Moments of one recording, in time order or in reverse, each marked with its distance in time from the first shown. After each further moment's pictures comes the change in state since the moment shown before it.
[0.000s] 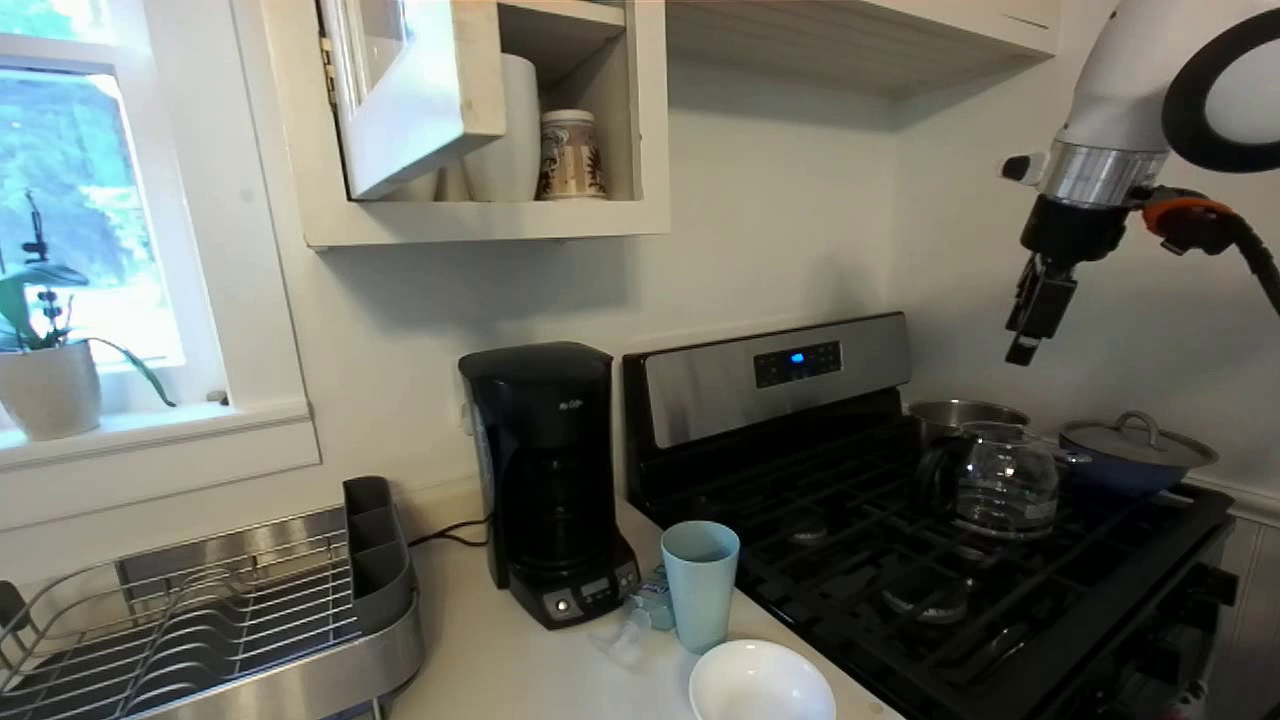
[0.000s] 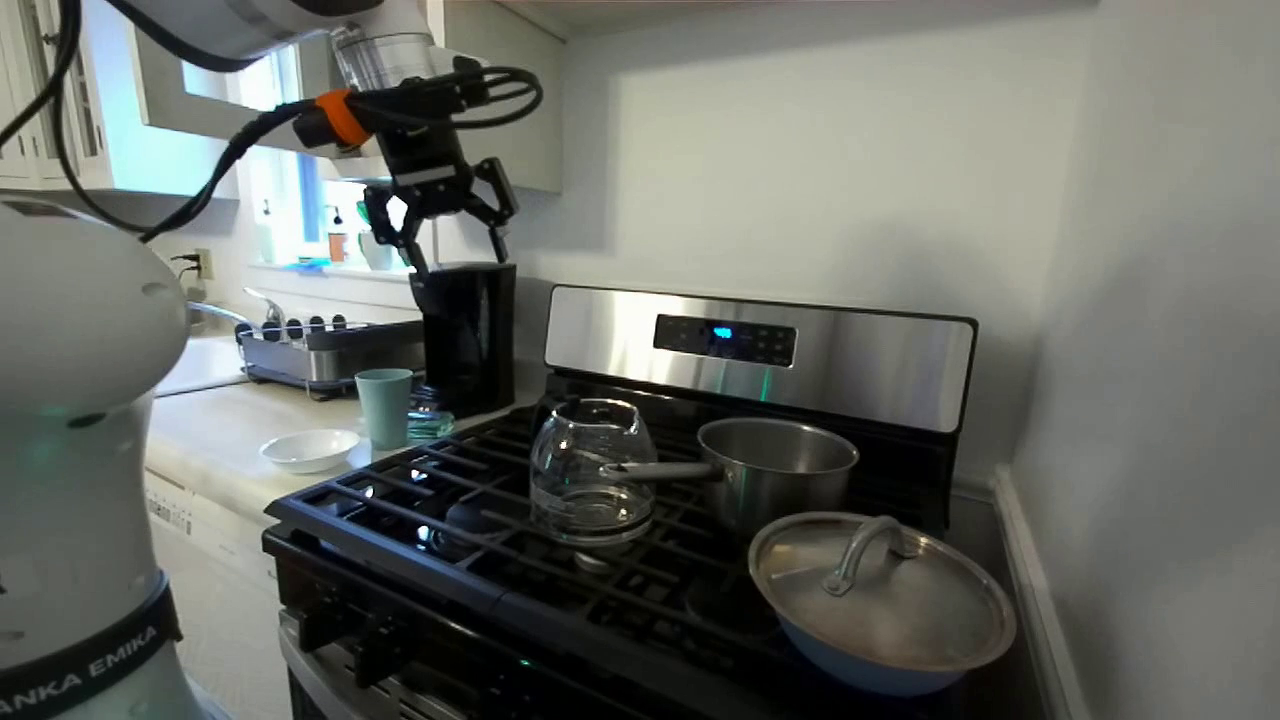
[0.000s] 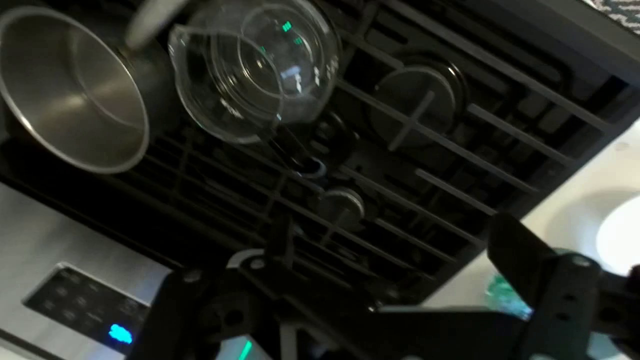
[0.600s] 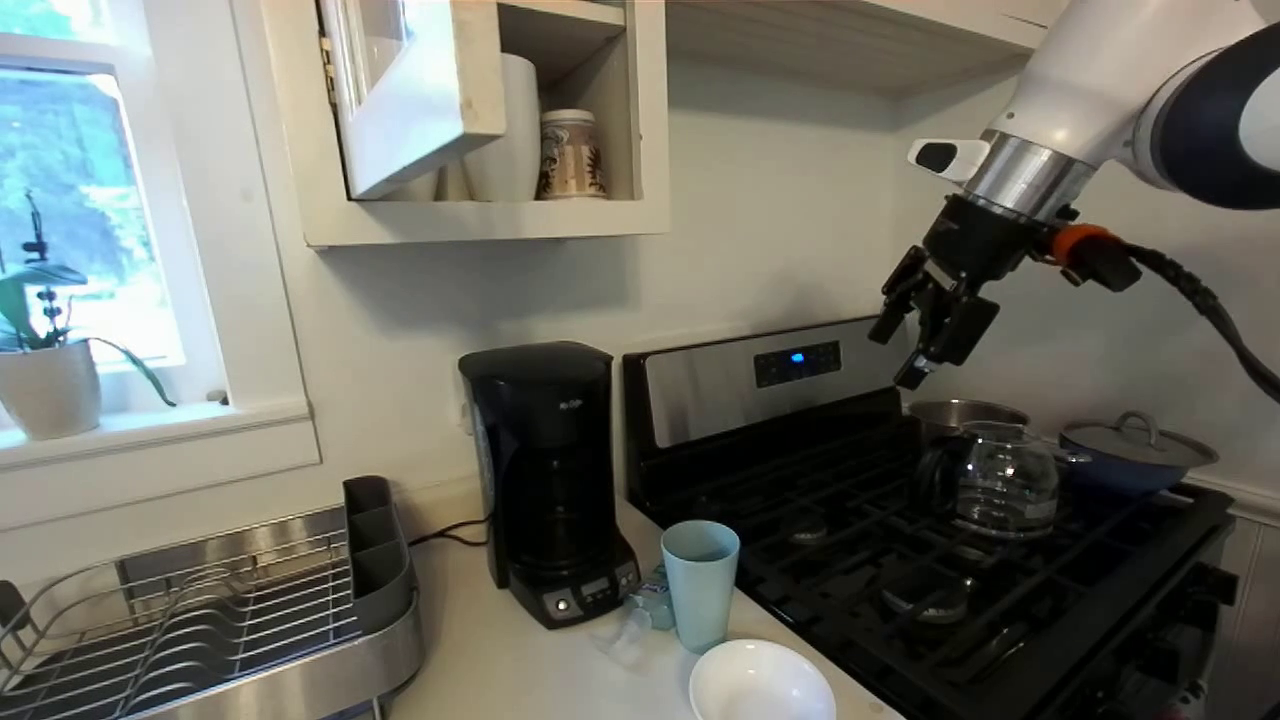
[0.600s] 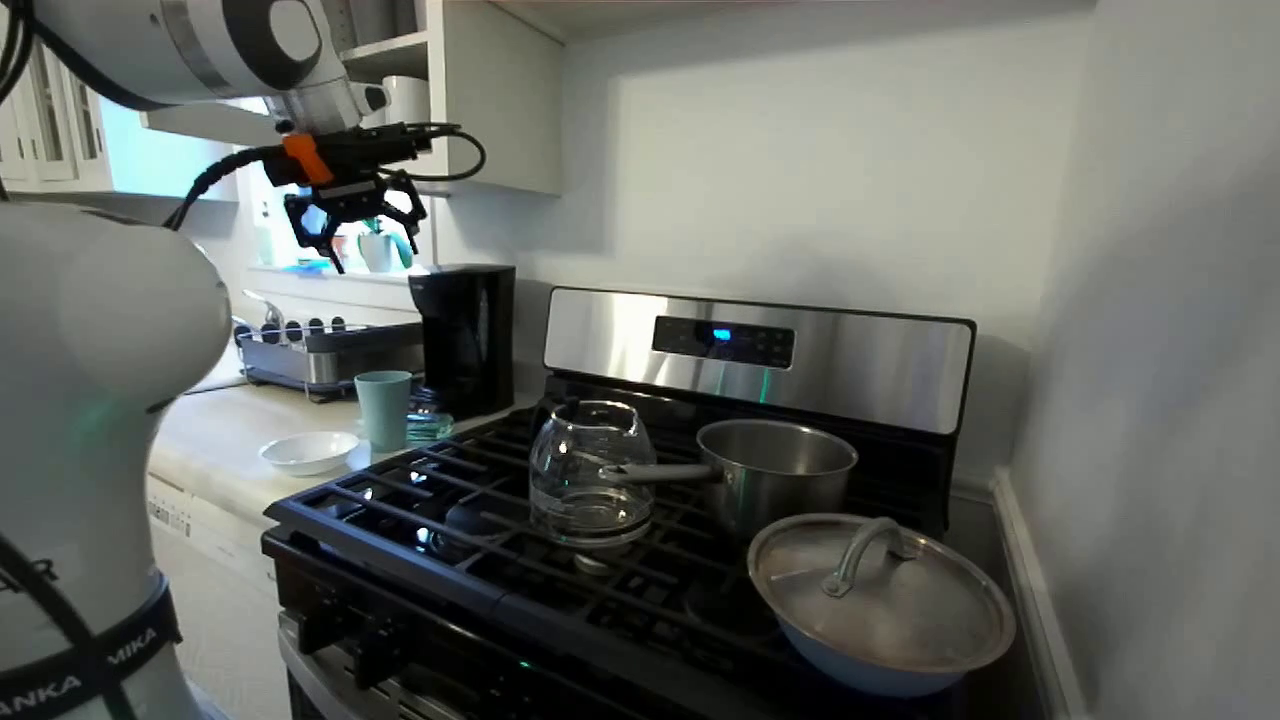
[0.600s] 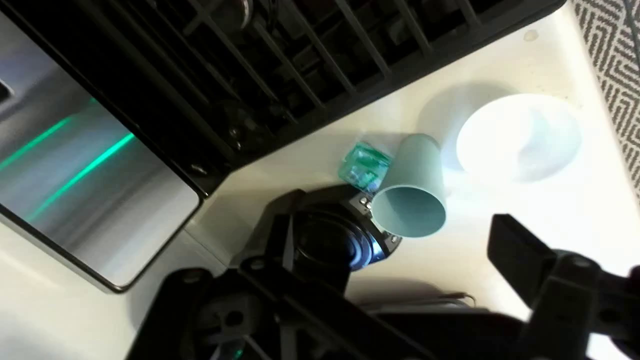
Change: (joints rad) arm 0.328 0.160 0.062 0.000 0.089 0.353 -0.113
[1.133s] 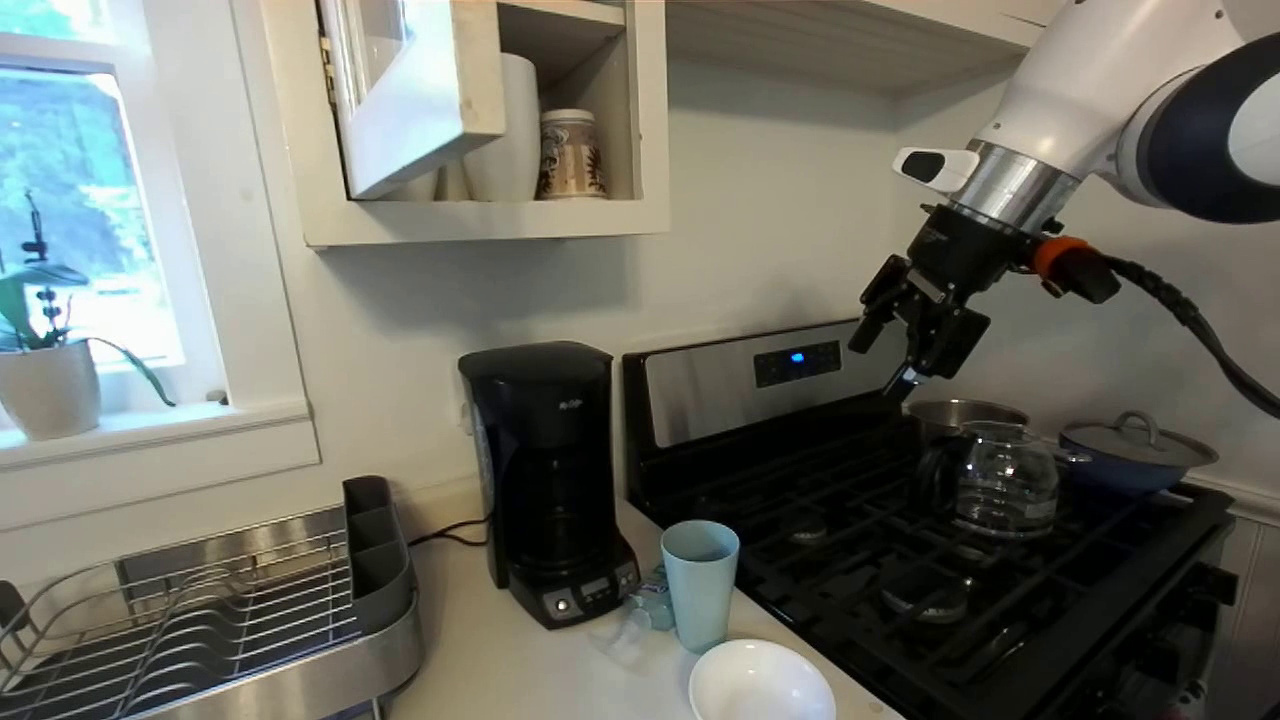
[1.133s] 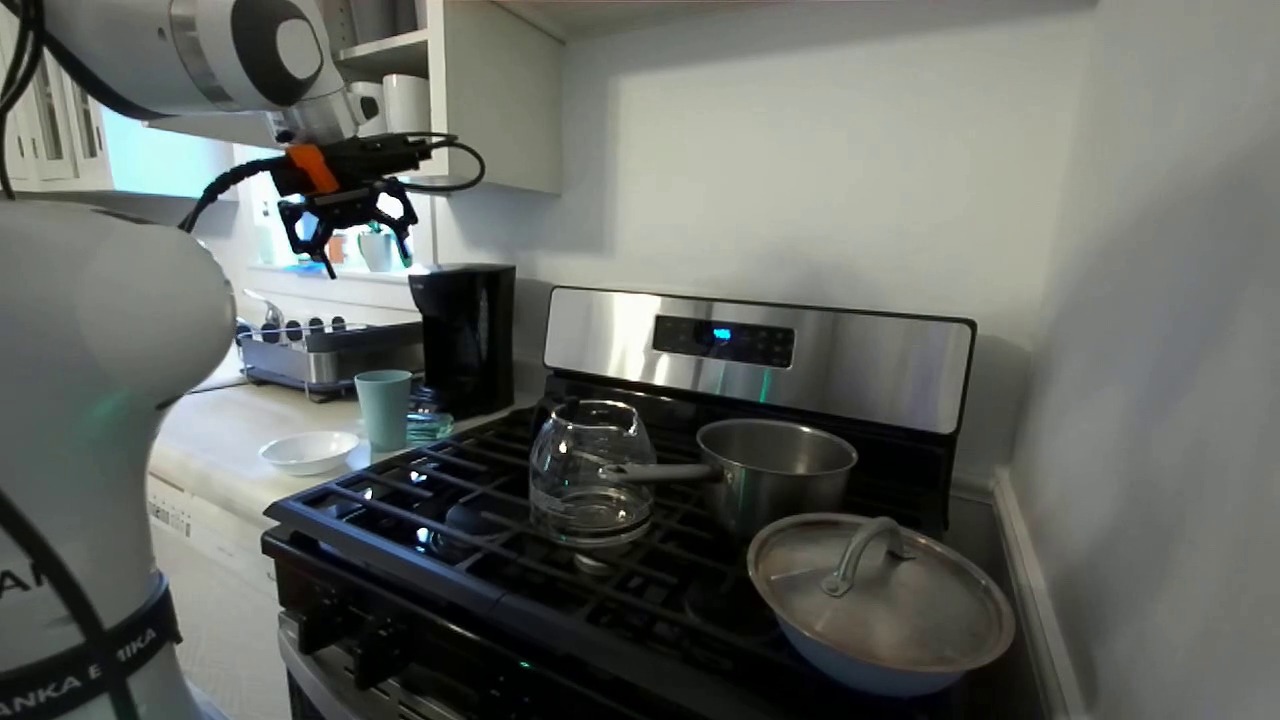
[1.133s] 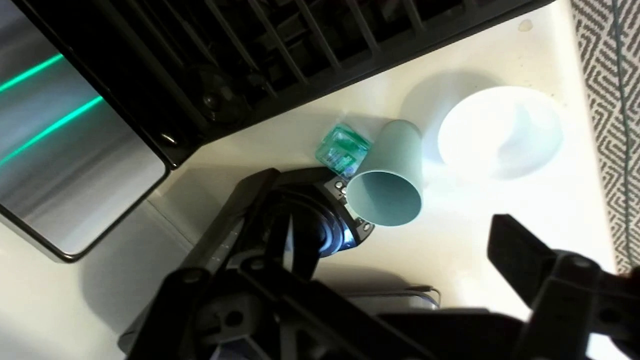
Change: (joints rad) arm 0.051 0.046 -0.019 0.001 0.012 0.050 -0.078
